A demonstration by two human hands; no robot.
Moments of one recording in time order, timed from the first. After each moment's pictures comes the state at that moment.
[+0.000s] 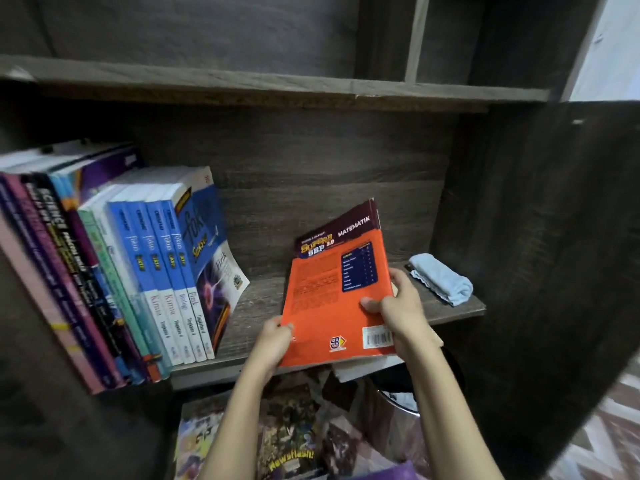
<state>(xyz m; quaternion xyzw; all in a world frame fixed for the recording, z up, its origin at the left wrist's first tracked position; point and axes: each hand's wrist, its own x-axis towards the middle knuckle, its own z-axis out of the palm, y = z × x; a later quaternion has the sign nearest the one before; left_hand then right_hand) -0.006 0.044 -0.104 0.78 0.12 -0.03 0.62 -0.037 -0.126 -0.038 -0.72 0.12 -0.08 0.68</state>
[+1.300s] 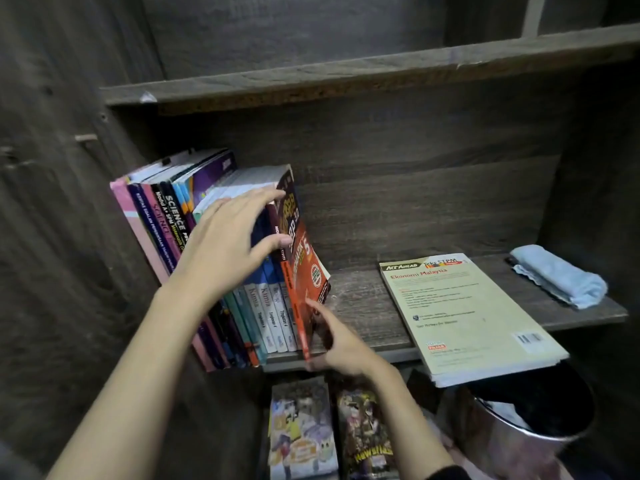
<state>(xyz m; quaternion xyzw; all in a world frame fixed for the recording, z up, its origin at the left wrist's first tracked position) -0.047 0.186 0.059 0.94 -0.13 0.32 0.06 0.012 0.031 -0.135 -0.80 -0.25 0.14 0.54</state>
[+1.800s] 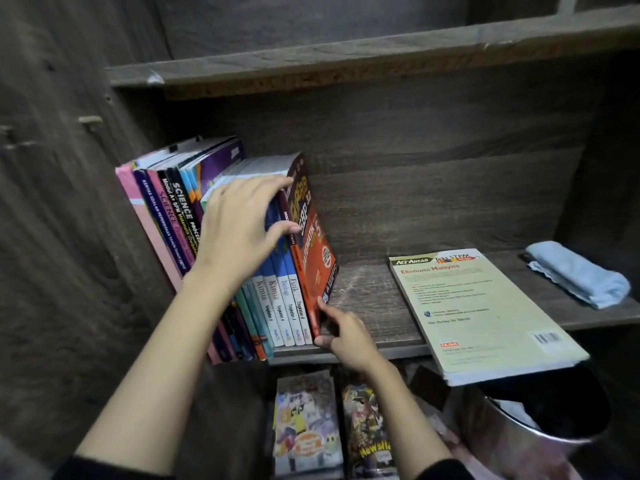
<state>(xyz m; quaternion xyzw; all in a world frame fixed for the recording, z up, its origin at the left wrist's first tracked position) -0.029 0.189 0.049 0.92 -0.10 0.39 0.04 0.027 0.047 -0.150 -0.88 -0.17 0.07 0.45</state>
